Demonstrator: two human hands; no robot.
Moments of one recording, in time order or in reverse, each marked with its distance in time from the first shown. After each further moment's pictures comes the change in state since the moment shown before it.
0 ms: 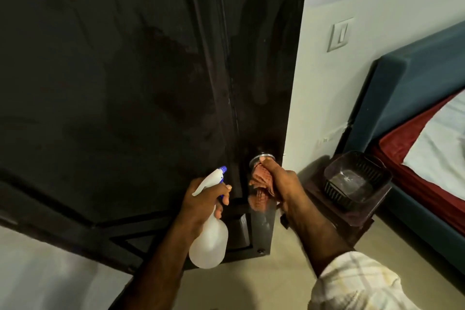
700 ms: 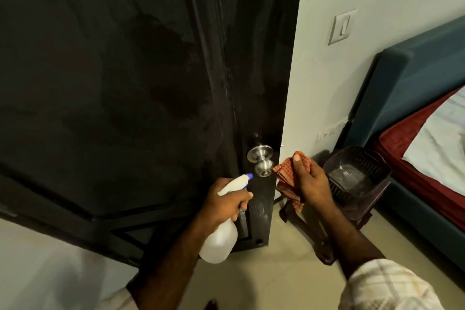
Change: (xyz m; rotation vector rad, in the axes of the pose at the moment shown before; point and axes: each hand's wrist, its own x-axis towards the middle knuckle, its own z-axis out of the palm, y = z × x) left_hand 0.019 -0.034 0.034 0.262 -0.214 0.043; right_hand -0.002 0.009 -0.066 -0.107 0.078 -0.366
